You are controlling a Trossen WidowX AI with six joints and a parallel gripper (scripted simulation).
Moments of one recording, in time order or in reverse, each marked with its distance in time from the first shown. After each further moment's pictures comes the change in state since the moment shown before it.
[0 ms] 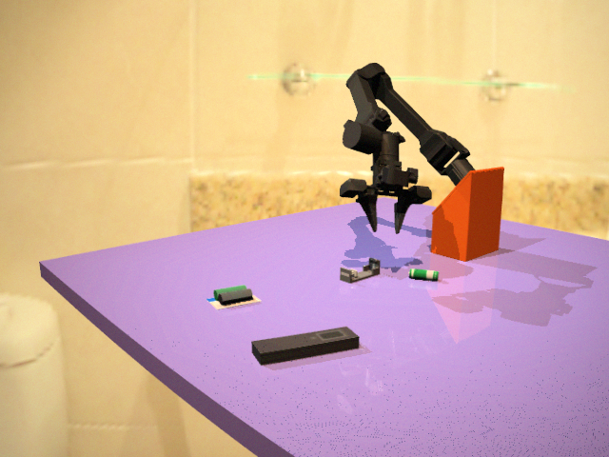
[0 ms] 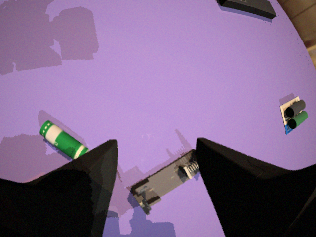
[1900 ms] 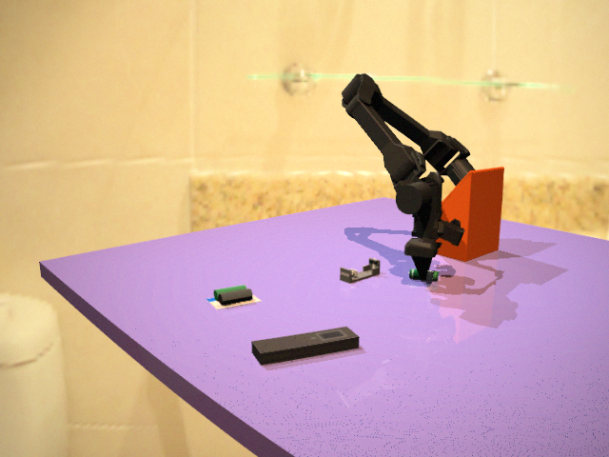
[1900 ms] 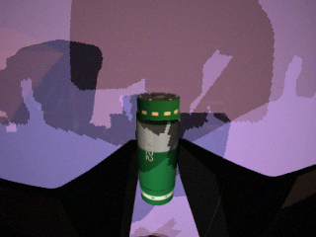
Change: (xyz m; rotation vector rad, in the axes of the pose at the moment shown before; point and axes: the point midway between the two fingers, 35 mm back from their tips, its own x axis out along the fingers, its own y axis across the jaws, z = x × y) arm 0.088 0.102 -0.026 -0.959 0.306 0.315
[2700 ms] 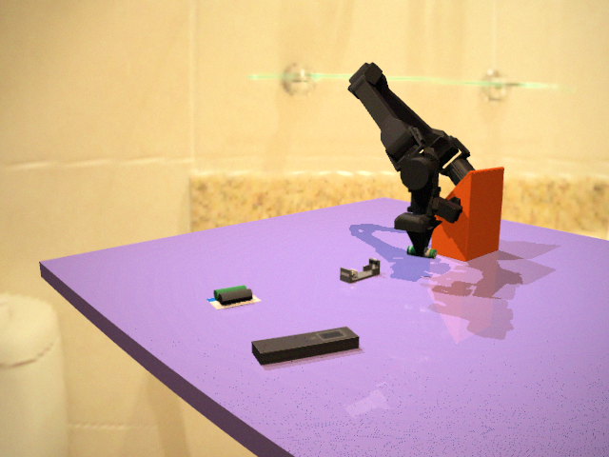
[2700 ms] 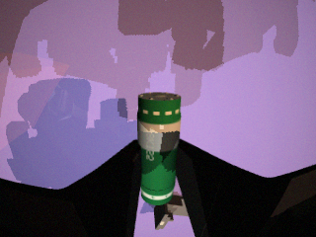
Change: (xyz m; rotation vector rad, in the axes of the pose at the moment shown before) arm -0.051 -0.003 -0.008 0.188 0.000 0.004
